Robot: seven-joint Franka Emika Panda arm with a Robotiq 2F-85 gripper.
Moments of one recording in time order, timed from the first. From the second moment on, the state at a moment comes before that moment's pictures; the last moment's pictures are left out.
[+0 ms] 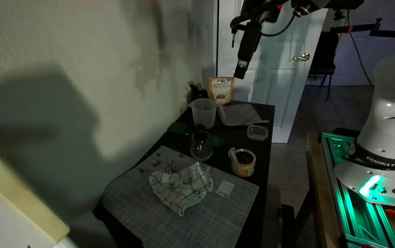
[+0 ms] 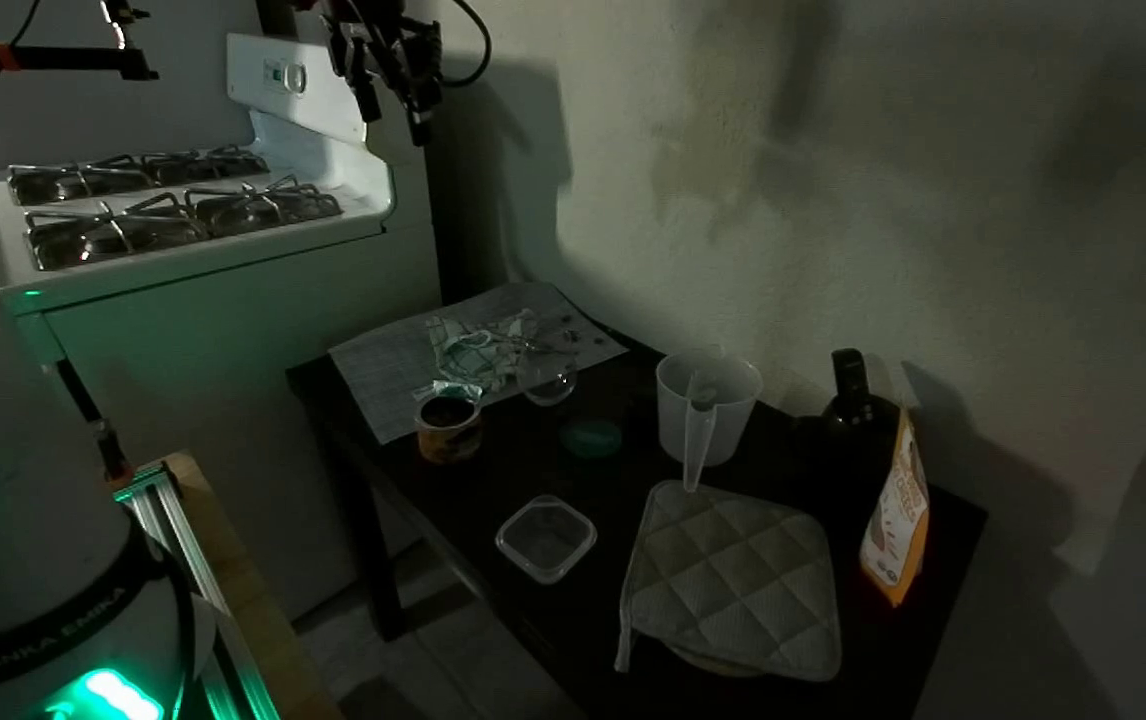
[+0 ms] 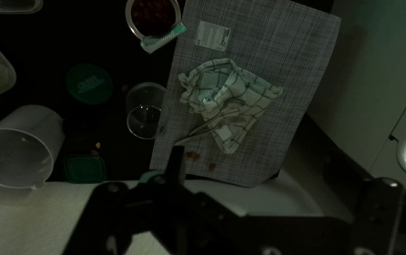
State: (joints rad) arm 0.16 -0.65 0.14 -2.49 0.16 2.09 0.11
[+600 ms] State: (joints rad) arm 0.13 -0.65 0.02 -2.51 0.14 2.08 -0.08
